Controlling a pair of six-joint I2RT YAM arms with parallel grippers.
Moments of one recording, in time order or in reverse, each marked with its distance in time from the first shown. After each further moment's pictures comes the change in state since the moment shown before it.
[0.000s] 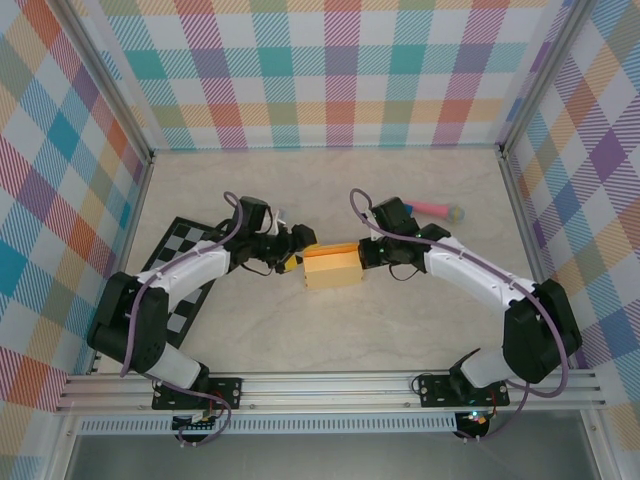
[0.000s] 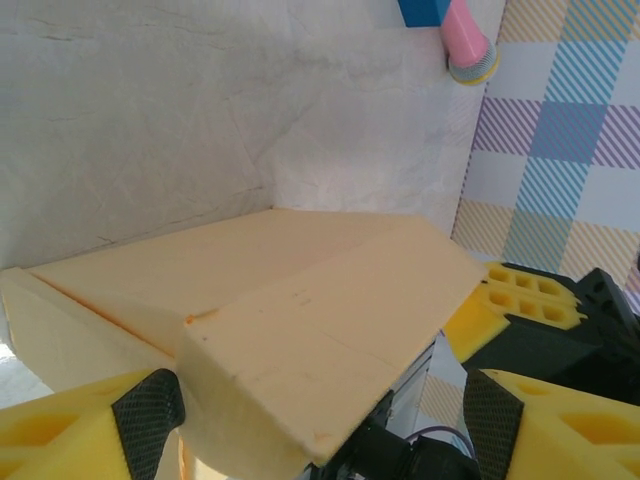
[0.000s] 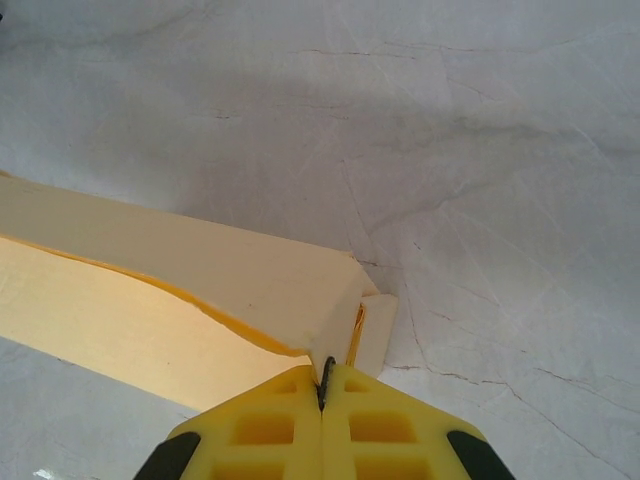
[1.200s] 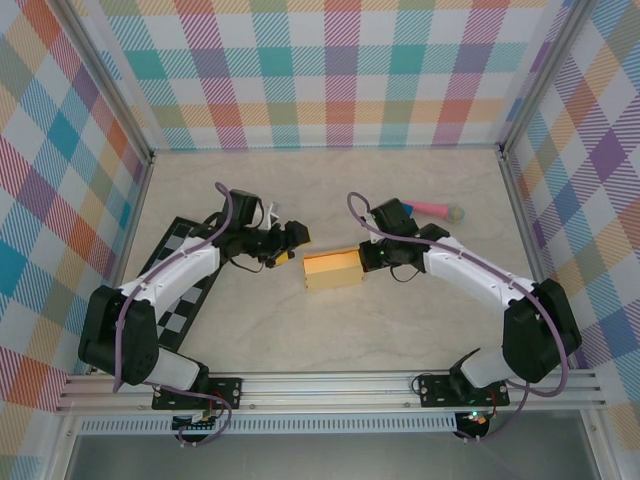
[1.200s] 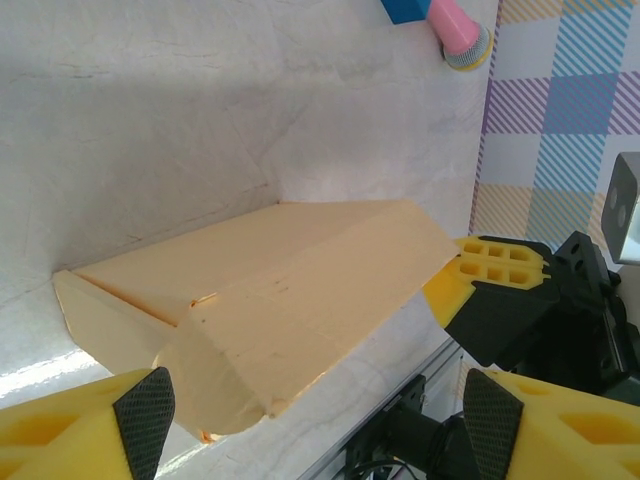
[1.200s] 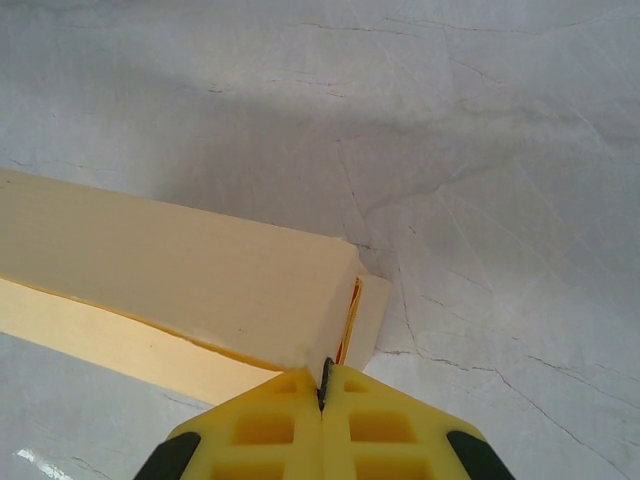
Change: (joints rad) left arm 0.039 -0.080 0.068 -0.181 -0.005 0.159; right arm 0.003 0.006 0.010 -0.042 0.004 -0.033
